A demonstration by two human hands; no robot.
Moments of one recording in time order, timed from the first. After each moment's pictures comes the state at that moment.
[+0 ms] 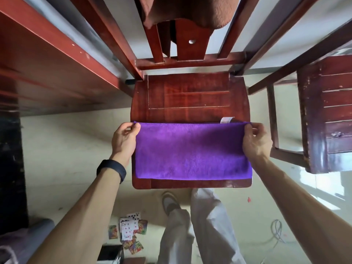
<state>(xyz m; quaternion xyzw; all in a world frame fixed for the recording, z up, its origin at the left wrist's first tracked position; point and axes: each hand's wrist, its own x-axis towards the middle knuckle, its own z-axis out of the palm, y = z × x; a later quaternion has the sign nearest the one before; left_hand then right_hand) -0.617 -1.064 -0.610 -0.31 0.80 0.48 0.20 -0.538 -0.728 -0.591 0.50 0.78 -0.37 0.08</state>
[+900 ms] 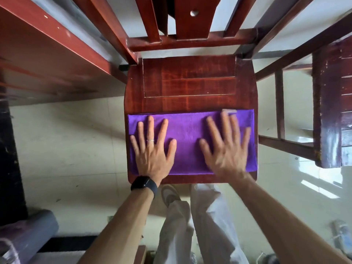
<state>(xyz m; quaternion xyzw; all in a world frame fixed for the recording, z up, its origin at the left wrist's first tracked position) -0.528 -1.003 -0.643 0.08 0.98 0.06 0.15 -0.491 -0.794 -0.633 0.11 0.98 -0.10 0.12</state>
